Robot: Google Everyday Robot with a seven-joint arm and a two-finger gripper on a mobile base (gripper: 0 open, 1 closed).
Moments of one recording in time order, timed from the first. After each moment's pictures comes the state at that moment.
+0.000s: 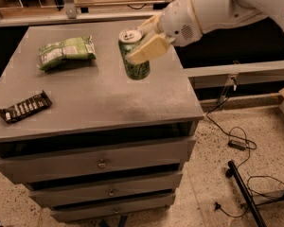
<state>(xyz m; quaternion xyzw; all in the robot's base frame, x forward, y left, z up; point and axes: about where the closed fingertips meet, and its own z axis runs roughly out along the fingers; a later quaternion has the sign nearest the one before) 0.570 0.012 0.975 -0.62 0.61 0.30 0.40</state>
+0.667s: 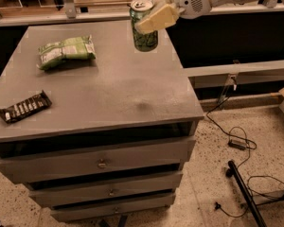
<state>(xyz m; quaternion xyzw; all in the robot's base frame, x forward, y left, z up) 0.631 -0.015 1.020 -0.58 0.62 0.28 0.45</state>
